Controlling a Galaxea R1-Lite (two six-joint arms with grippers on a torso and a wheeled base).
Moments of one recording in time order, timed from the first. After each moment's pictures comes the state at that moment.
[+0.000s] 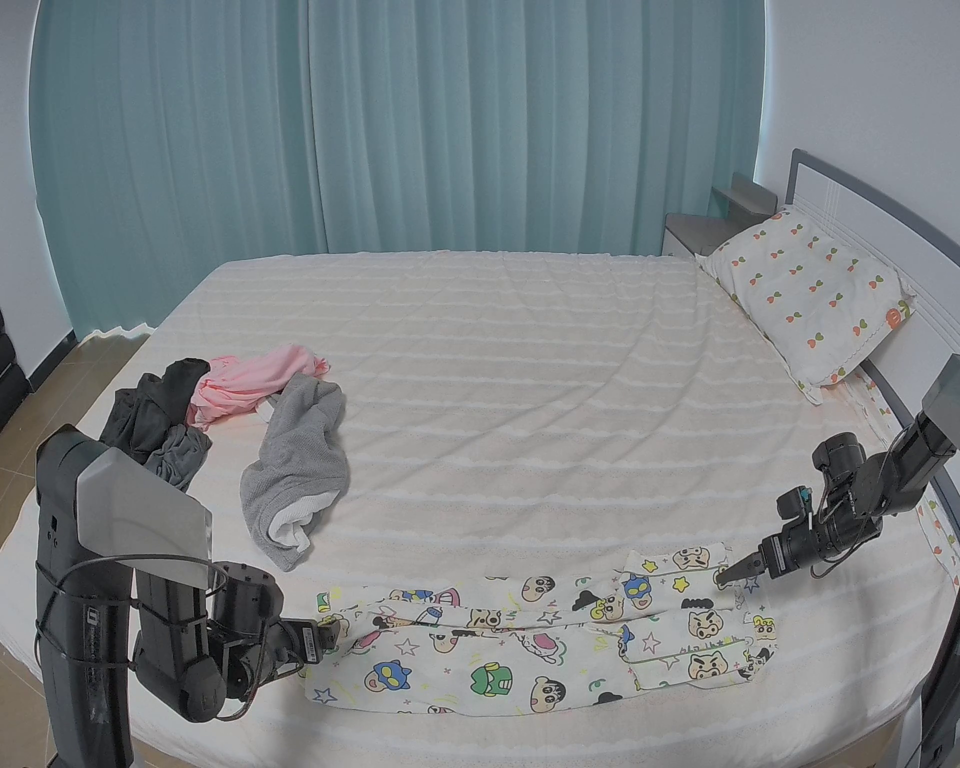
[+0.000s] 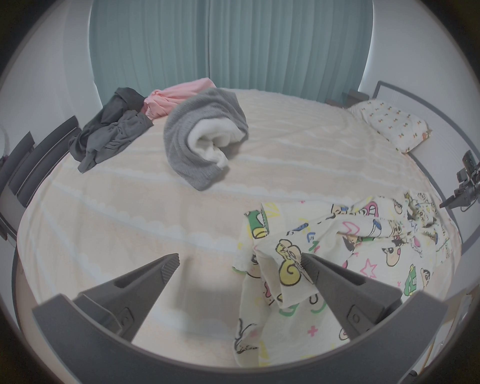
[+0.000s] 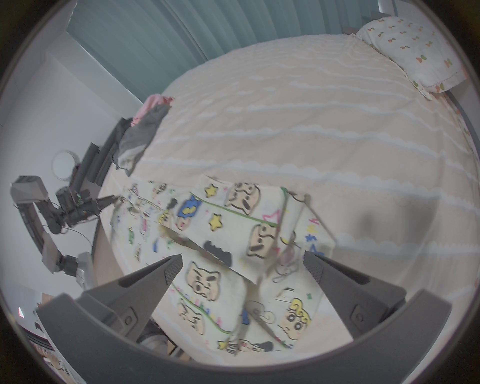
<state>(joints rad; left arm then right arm) -0.28 2.39 -0.20 -1.46 0.21 -0.29 -0.10 2.16 -0.92 -0.06 0.53 -0.26</state>
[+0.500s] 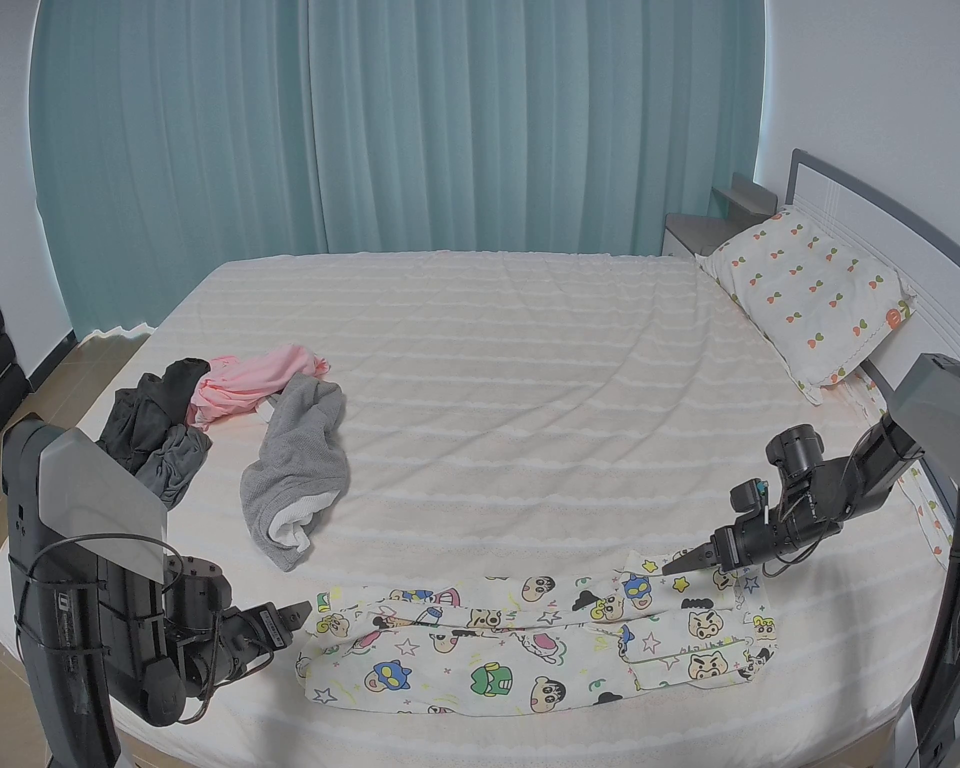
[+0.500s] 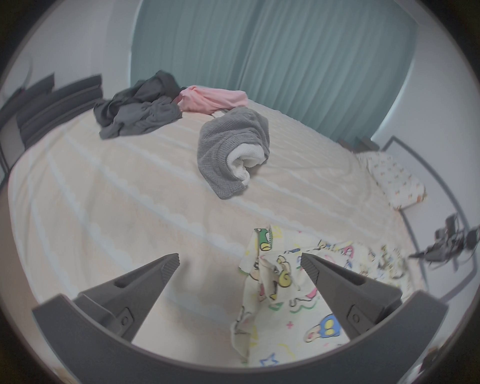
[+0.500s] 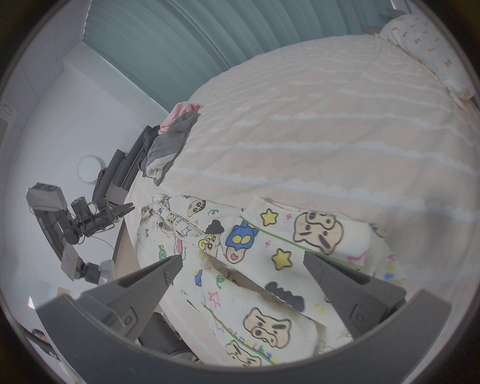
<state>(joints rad) -0.18 2.30 -0.07 -1.55 0.06 -0.60 0.07 2.24 -0.99 -0.14 0.60 -0.07</state>
